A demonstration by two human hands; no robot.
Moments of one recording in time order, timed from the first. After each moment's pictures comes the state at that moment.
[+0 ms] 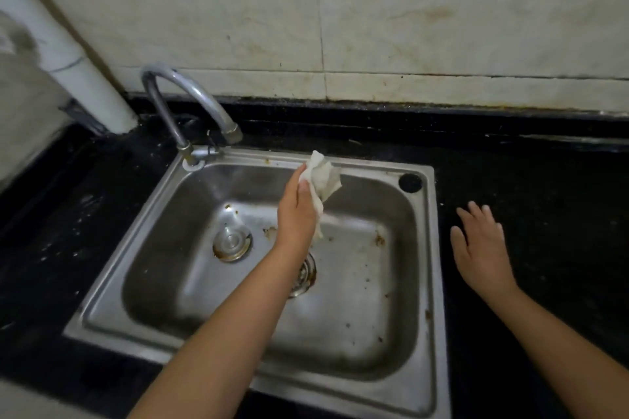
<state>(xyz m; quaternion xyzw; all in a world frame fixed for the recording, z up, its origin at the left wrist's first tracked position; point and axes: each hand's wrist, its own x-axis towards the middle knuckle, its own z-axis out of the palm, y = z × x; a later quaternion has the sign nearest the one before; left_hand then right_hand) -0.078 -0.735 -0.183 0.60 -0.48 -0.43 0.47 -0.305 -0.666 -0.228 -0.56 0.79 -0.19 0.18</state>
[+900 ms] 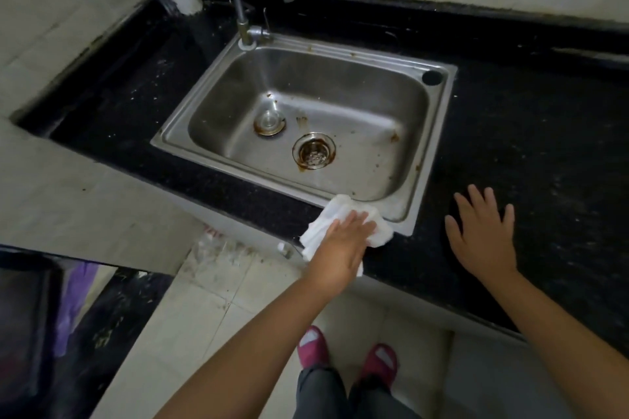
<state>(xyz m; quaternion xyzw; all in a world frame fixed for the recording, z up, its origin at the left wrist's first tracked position) -0.090 -0.453 -0.216 0.57 -0.75 -0.33 0.09 -0.305 -0.484 -0.245 -0.67 0.72 -0.06 0.13</state>
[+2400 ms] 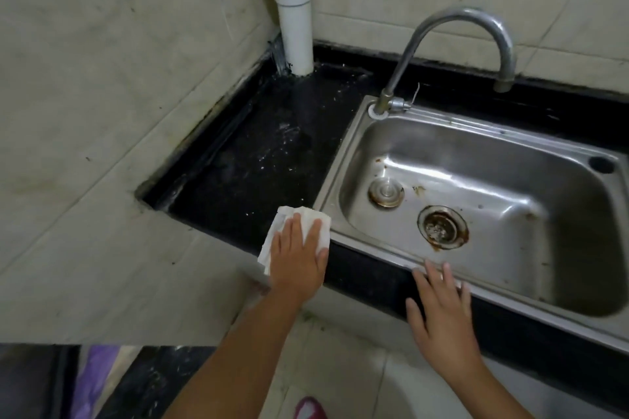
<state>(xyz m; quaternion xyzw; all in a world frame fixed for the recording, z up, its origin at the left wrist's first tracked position) 0.291 -0.580 -0.238 0.73 -0.68 -0.12 -0.04 0.078 -0.514 -0.246 -0.73 0.67 -0.13 -0.01</state>
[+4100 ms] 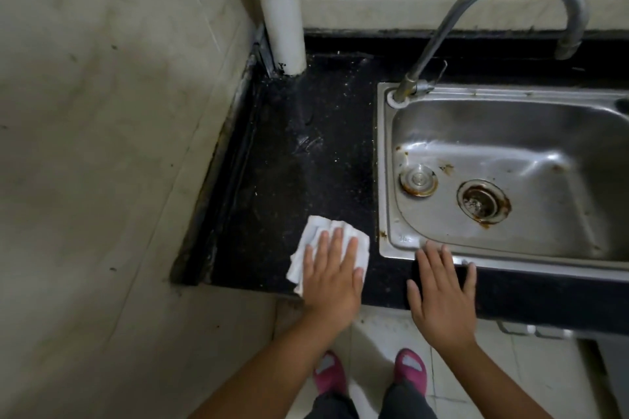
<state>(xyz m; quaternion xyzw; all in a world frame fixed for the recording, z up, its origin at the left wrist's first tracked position) 0.396 -0.626 -0.249 0.55 -0.81 -0.19 -0.05 0.234 -0.565 -0.265 -0.62 0.78 -0.08 0.03</state>
